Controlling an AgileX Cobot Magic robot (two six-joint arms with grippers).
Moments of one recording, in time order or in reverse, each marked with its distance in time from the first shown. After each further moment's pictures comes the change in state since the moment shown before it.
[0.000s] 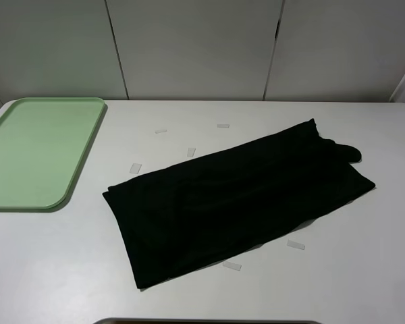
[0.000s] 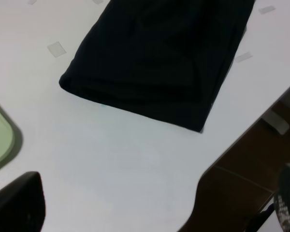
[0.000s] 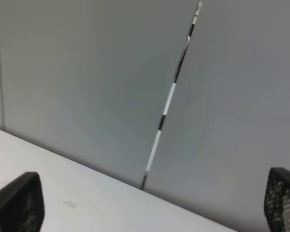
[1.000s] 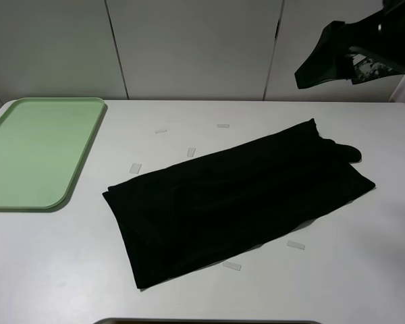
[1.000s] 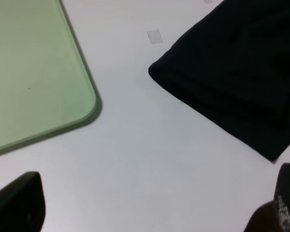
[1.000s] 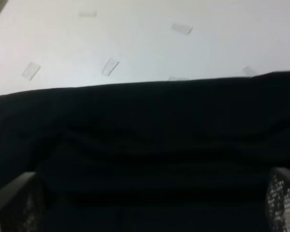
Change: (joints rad) left arm 0.371 0.000 0.000 0.001 -0.002 -0.001; right arm 0.000 0.563 0.000 0.278 0.179 0.021
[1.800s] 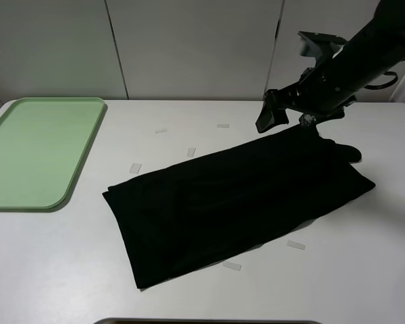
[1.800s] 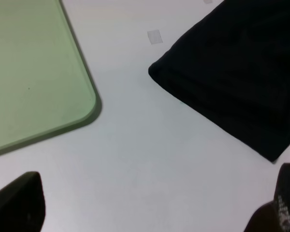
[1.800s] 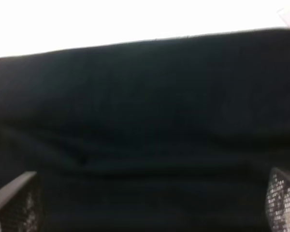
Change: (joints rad) left arm 0.000 0.000 0.000 0.000 -0.001 -0.001; right arm 0.000 0.471 -0.088 0.027 -0.161 -0.076
